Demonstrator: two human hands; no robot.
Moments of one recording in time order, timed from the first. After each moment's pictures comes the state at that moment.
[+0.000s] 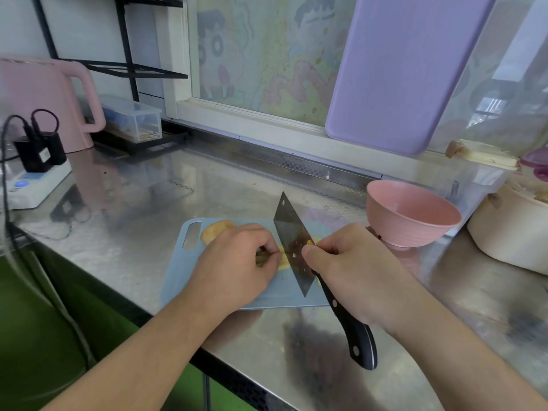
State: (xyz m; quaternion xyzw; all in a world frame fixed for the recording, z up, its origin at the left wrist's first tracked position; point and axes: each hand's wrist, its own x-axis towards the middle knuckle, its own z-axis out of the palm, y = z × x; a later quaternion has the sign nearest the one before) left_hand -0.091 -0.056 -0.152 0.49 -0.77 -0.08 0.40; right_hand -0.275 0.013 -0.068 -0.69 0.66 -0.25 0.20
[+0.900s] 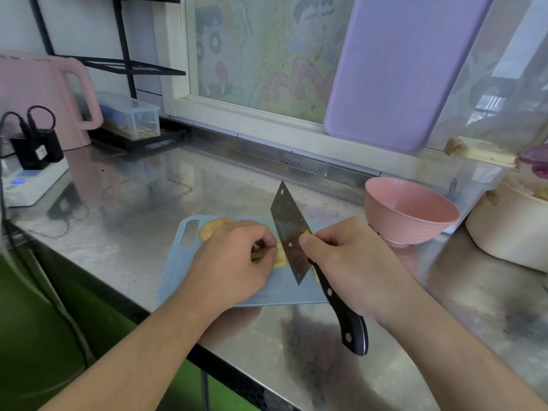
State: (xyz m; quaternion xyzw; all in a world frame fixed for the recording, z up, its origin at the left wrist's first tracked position) left_hand -0.090 -0.053 -0.149 0.50 -0.76 -0.11 0.40; right_hand -0.275 0.009 -0.069 -0.69 0.64 -0.29 0.20
